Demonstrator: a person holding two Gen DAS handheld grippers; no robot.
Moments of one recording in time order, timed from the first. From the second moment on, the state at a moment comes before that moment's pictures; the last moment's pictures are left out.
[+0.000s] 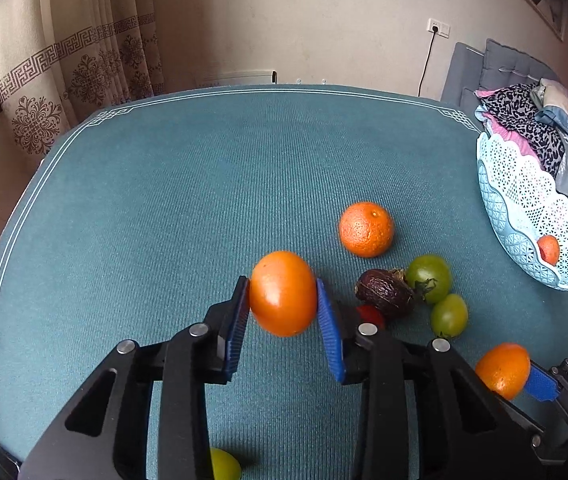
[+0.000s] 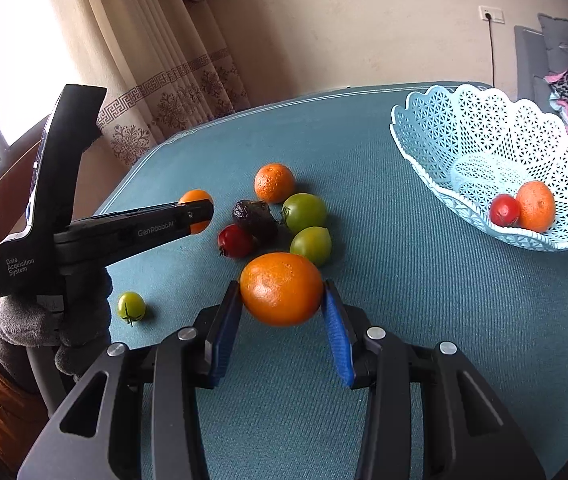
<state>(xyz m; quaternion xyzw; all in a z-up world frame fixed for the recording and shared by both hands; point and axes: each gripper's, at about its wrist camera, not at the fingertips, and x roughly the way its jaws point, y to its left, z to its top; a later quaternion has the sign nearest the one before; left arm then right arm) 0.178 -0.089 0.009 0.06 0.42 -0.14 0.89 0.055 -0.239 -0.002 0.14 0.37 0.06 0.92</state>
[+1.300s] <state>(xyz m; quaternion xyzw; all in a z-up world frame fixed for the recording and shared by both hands) 0.104 -0.186 0.067 0.10 0.34 -0.23 0.91 0.015 -0.363 0.053 0.18 0.26 -0.08 0.94</state>
